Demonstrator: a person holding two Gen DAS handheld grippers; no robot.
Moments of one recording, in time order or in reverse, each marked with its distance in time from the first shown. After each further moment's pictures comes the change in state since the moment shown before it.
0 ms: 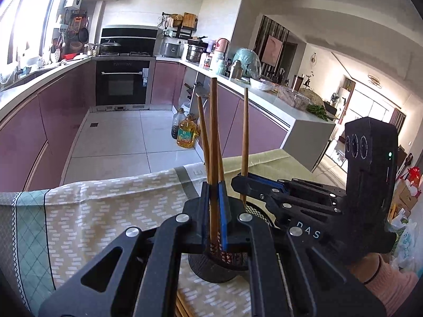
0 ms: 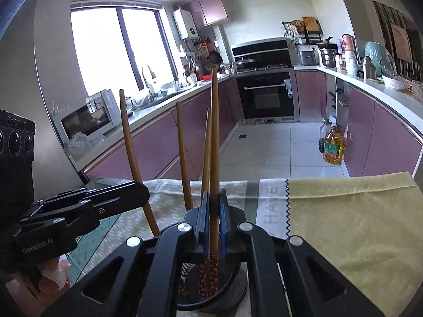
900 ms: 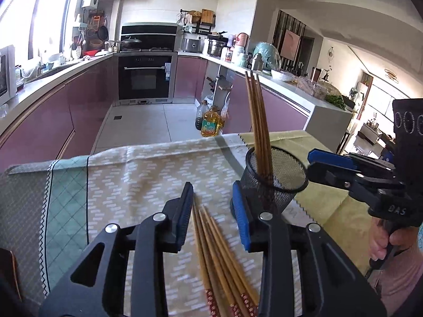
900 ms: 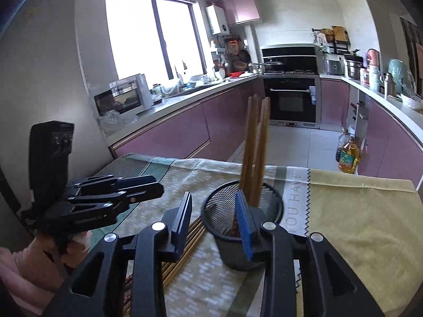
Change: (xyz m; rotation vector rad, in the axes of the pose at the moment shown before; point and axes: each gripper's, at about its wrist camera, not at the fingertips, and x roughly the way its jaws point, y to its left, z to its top) left arm -0.055 0.041 -0.065 -0.008 0.026 0.133; right arm -0.062 0.055 -0.031 -0.147 0.020 0.119
